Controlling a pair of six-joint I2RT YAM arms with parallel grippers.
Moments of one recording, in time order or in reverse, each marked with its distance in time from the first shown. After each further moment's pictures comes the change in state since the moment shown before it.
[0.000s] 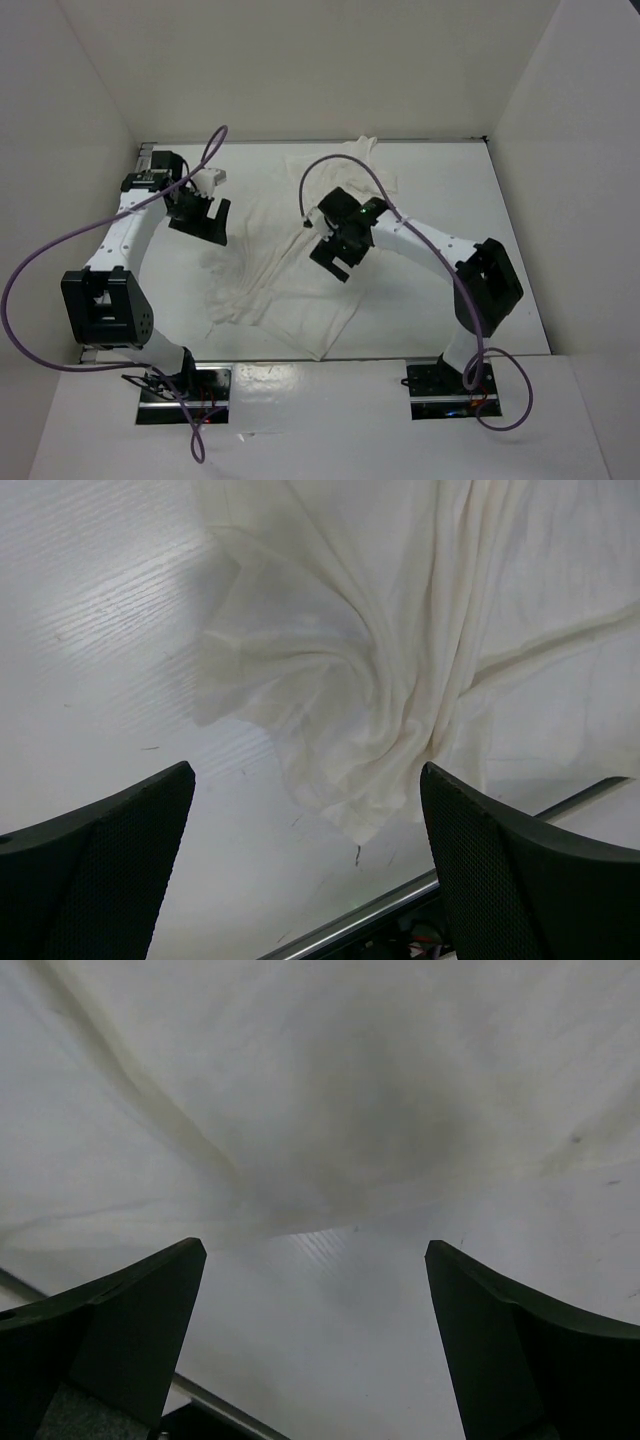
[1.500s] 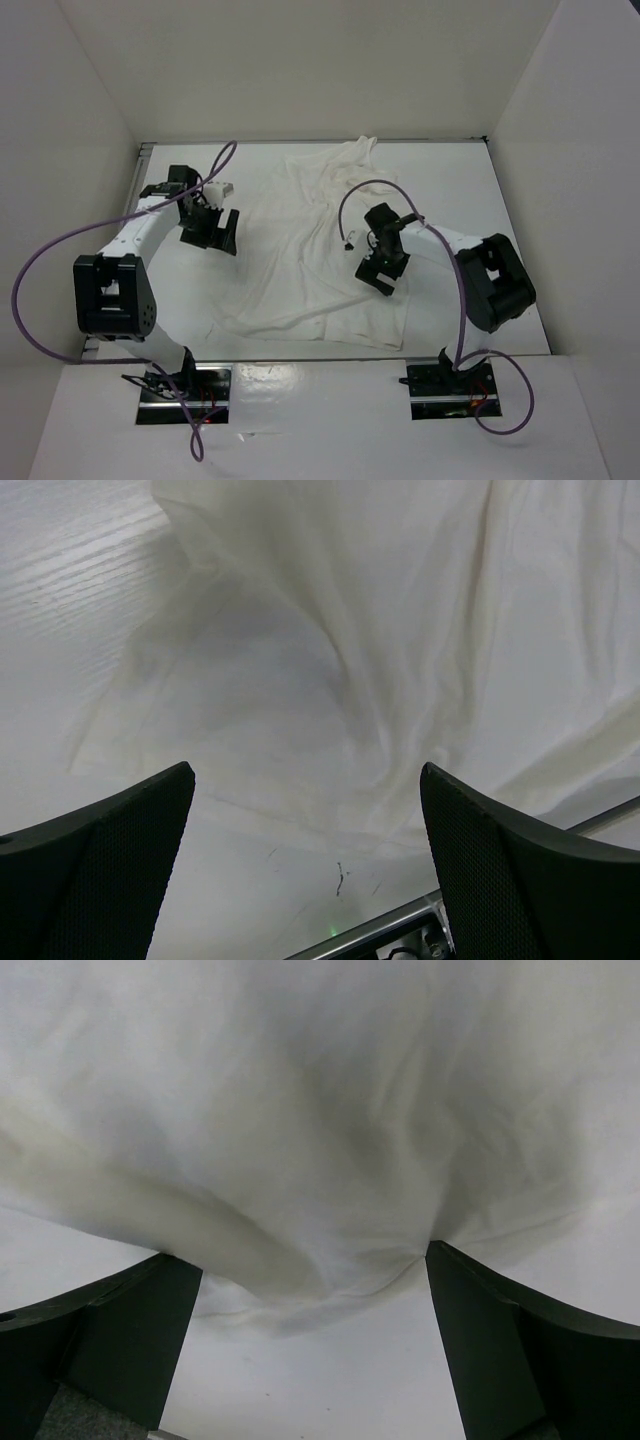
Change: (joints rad) left arm -0.014 0.045 -0.141 0.158 -0.011 -0.130; right arm -0.256 -0.010 -0.392 0.180 -0.027 -0.357
